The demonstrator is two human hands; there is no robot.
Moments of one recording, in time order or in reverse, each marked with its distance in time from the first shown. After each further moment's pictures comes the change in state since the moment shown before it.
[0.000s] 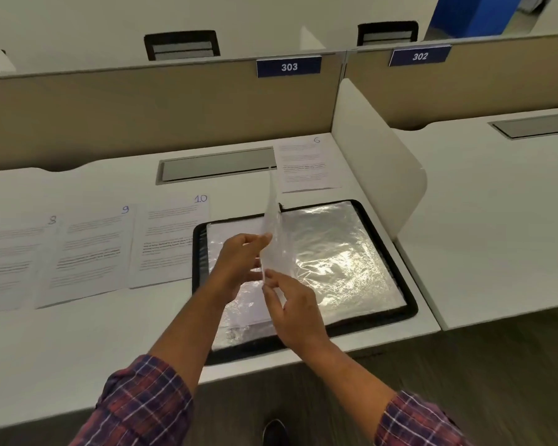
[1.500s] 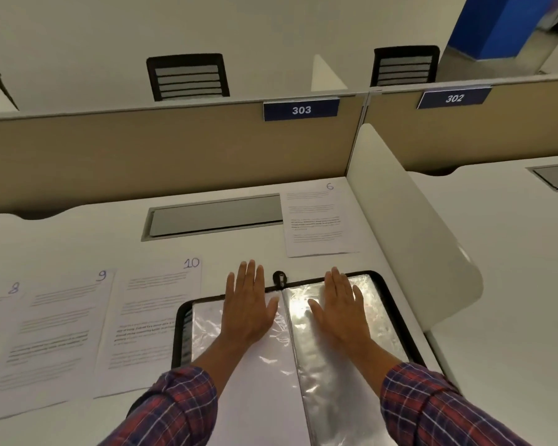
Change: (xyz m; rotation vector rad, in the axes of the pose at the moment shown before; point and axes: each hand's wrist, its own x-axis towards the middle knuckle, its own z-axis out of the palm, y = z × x) left_hand 0.211 -0.024 0.000 1.430 0.246 0.491; right_hand 0.227 0.162 -0.025 -0.816 -0.268 0.212
